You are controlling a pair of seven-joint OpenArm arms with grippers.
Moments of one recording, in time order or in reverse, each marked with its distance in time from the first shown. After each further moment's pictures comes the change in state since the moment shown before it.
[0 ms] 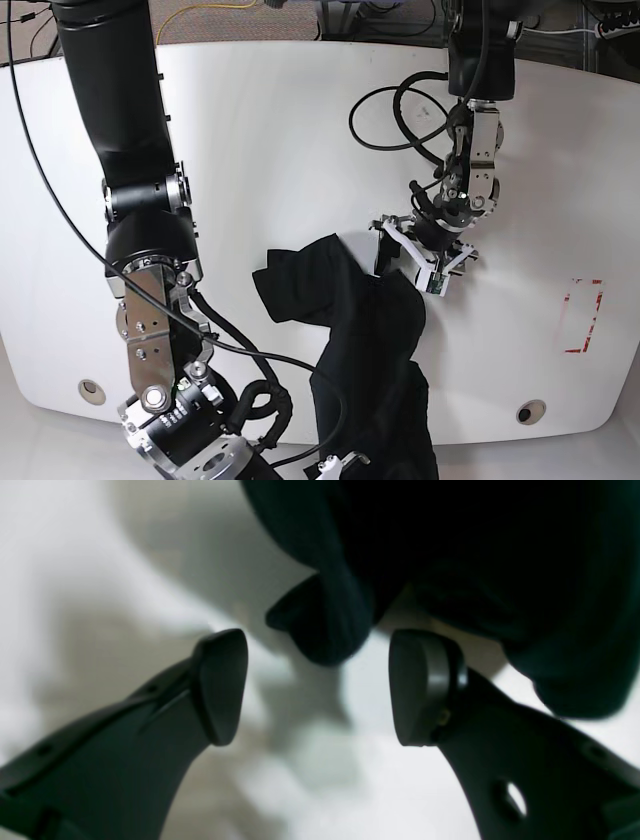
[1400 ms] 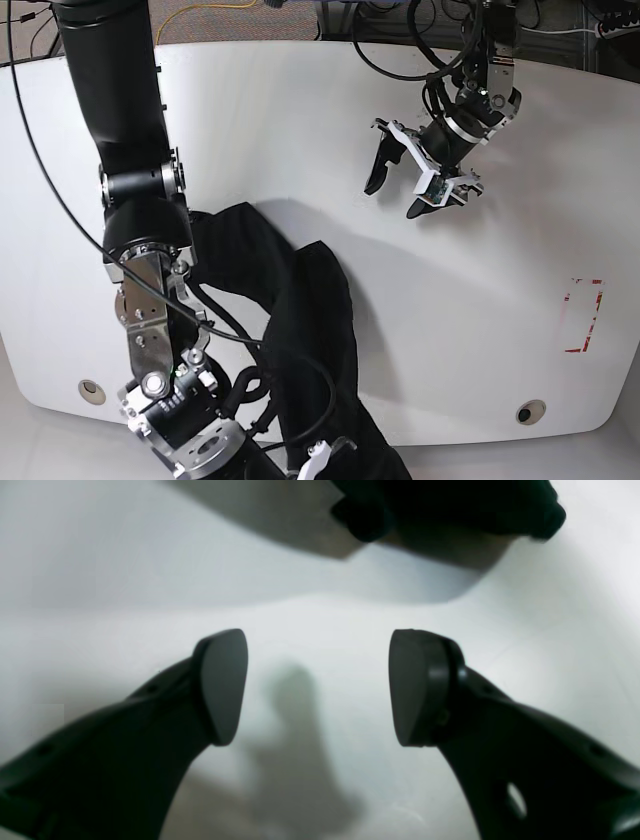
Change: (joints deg) left arm 26.4 -3.0 -0.1 31.1 0.2 -11.0 0.2; right arm -3.0 1.8 -0.2 0.2 -0.4 -0.2 1.7
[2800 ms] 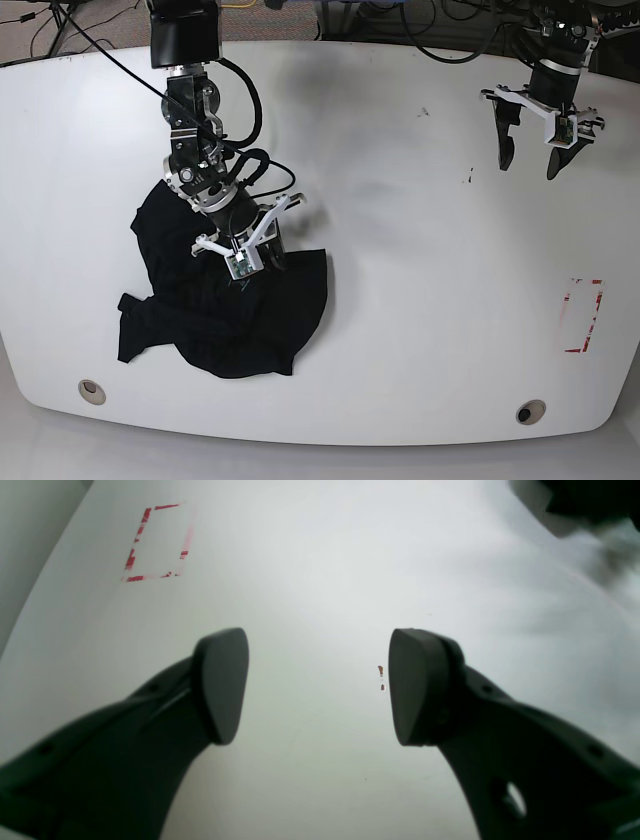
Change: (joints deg) left arm 17.1 2.0 -28.6 11.1 0.2 -0.1 -12.9; right arm -52.1 -2.4 14.1 -7.7 -0.3 -0.9 9.9
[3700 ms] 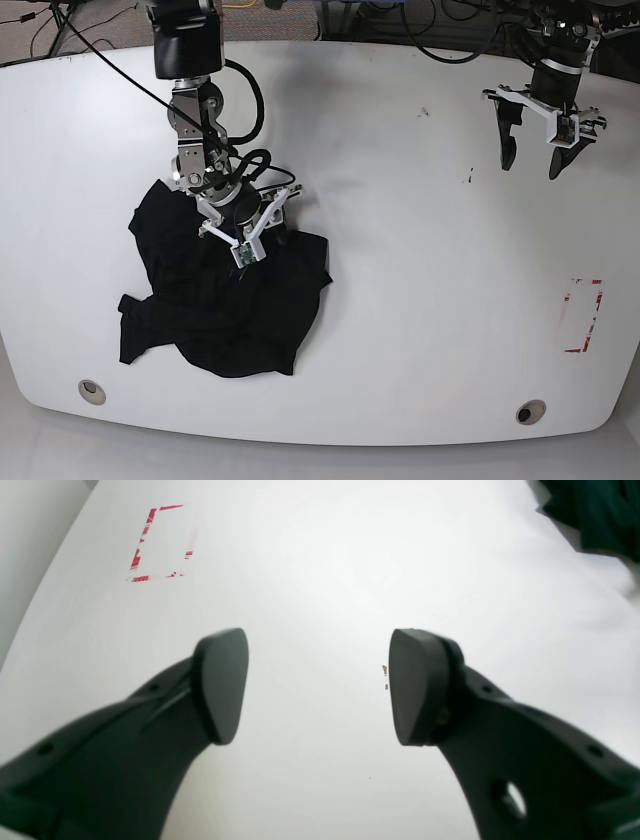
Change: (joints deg) left arm 0.2 0.1 -1.4 0.9 0.0 -0.3 0.5; right arm 2.1 -0.3 0.2 -13.7 0.3 0.0 0.4
